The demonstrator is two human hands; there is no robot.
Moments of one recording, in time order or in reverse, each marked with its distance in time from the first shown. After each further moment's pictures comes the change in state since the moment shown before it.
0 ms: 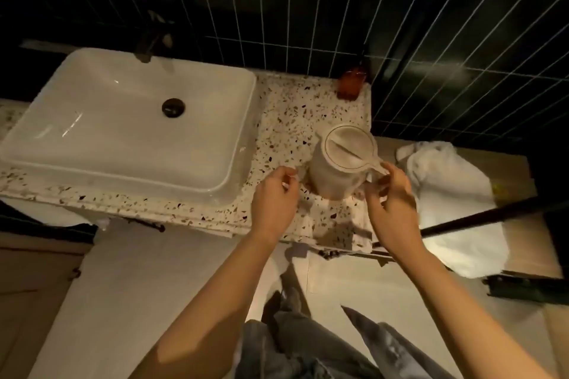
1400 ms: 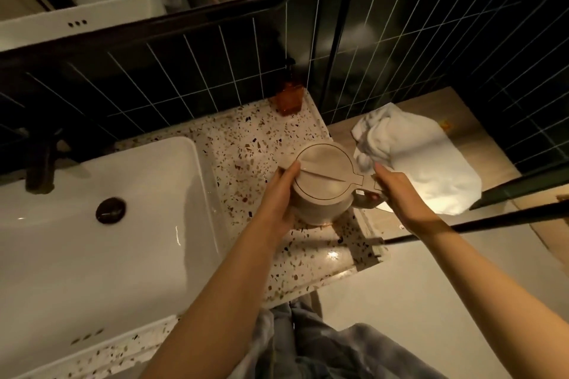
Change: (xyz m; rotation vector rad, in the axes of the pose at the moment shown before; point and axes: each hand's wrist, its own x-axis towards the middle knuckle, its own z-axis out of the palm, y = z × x) left_hand 0.147 0.039 0.028 -0.741 -0.689 -0.586; right_hand 0.075 0.012 0.003 0.624 0.003 0.471
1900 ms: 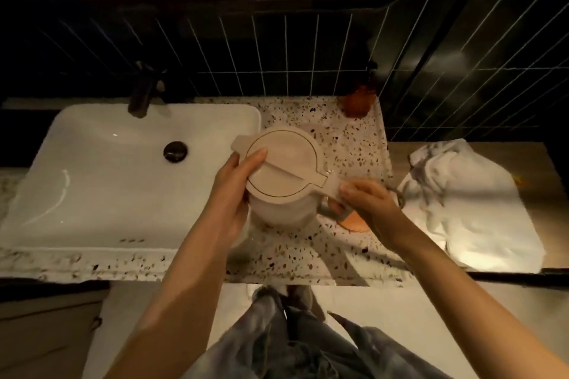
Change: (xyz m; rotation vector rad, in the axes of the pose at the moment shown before) left_hand -0.117 0.033 -0.083 -0.108 0.267 0.407; right_hand -0.031 -0.057 0.094 0.072 -0.594 -0.167
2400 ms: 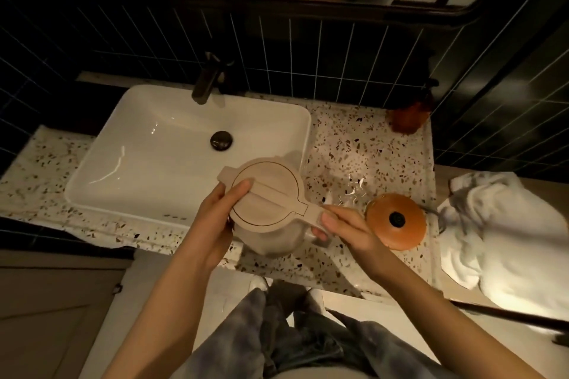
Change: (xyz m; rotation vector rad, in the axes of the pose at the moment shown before) left_hand -0.049 -0.003 -0.101 -0.021 0.143 -0.035; right_hand 0.014 0.024 0.088 -0.008 -0.233 0.018
